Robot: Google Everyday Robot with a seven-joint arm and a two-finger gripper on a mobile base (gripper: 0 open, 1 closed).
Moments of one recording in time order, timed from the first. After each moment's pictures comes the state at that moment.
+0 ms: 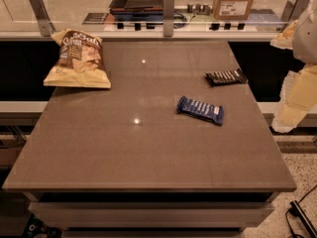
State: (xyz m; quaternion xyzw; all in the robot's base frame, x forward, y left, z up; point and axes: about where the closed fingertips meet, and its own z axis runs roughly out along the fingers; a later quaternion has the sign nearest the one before) arm 0.438 -0.214 0.986 -0.60 0.78 -0.05 0.17
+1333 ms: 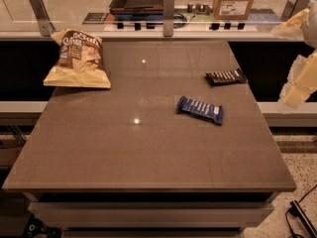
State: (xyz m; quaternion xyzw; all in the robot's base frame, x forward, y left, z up) arm 0.471 -0.226 0.992 -0.61 0.75 0.02 0.24
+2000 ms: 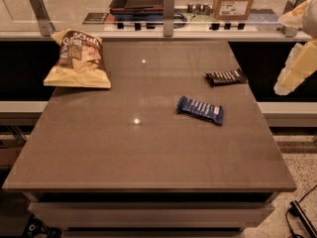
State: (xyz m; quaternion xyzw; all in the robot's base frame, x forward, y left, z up) arm 0.524 -0.254 0.990 -0.59 0.76 -0.02 0.26
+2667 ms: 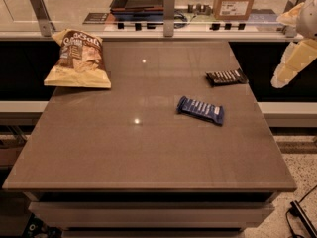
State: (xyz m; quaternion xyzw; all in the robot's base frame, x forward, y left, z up) arm 0.575 -0.280 0.970 -0.59 0.76 -0.04 0.27
